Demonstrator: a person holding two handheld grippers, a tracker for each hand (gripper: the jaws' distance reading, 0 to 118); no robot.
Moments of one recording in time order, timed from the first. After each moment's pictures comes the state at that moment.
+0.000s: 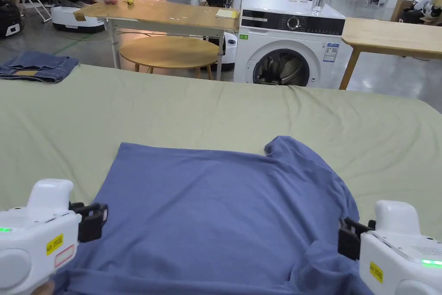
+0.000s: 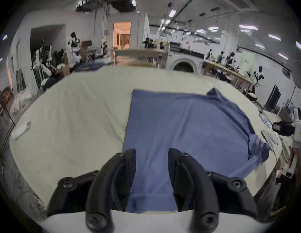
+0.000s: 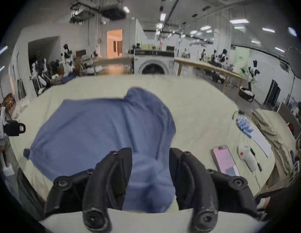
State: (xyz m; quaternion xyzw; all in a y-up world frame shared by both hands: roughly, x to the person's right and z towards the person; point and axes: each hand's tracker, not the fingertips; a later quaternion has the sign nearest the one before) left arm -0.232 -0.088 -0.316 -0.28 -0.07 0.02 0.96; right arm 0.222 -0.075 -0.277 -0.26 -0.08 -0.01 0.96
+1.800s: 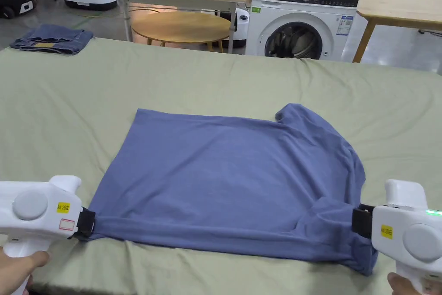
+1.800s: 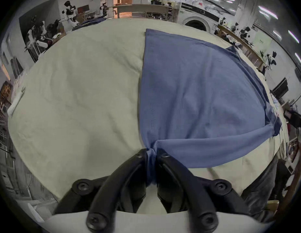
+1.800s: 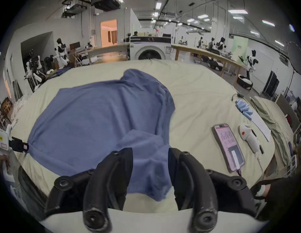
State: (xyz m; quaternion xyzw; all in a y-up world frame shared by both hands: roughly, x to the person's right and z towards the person) left arm -0.288 -0.151 -0.309 -0.52 -0.05 0.04 0.85; right arm 0.249 -0.103 -0.254 -0.40 -0.10 -0.03 0.91
